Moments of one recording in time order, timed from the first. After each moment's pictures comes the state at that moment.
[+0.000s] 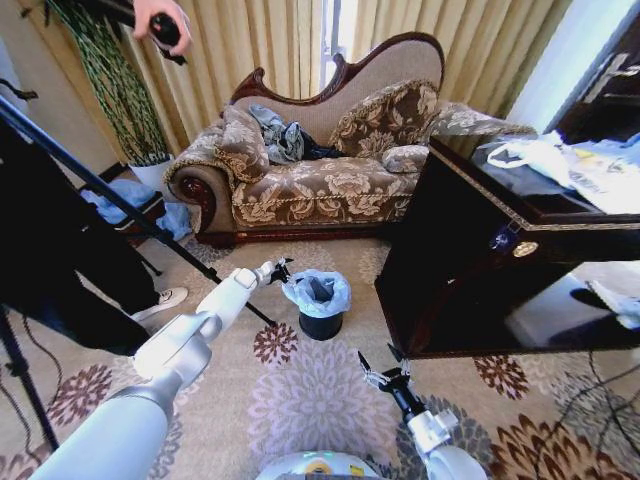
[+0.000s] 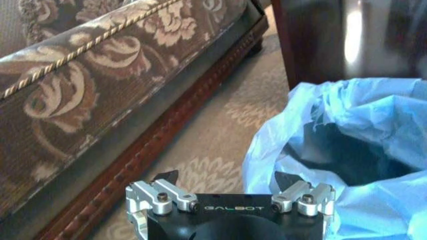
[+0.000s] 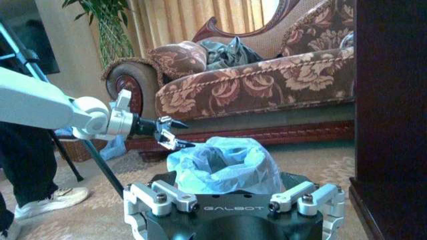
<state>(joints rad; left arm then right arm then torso) 0.10 -1.31 0.30 -0.32 -0.17 -0.37 0.55 -1.68 1.28 0.46 1.90 0.33 0.24 -0.27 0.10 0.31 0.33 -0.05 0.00</state>
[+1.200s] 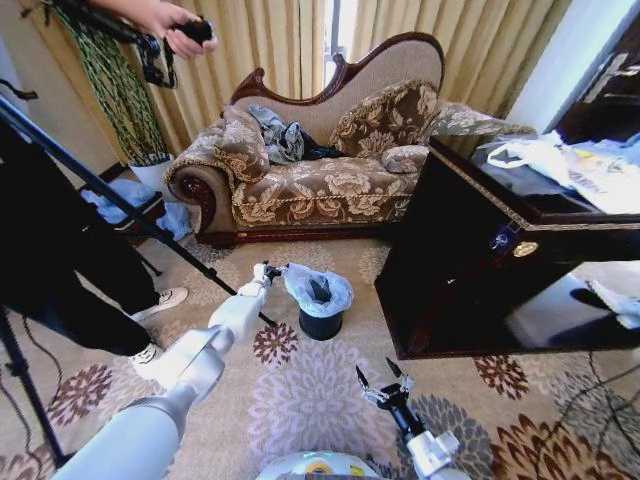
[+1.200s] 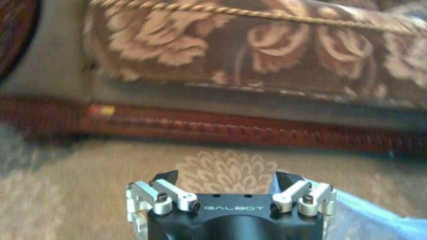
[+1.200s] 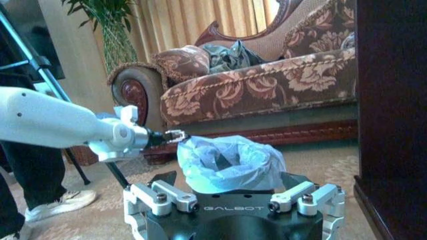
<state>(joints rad) 0.20 -1.41 0.10 -0.34 -0.81 -0.18 0.04 -1.73 1.29 0.44 1.91 0.33 0.29 -0.27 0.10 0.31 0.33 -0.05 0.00</state>
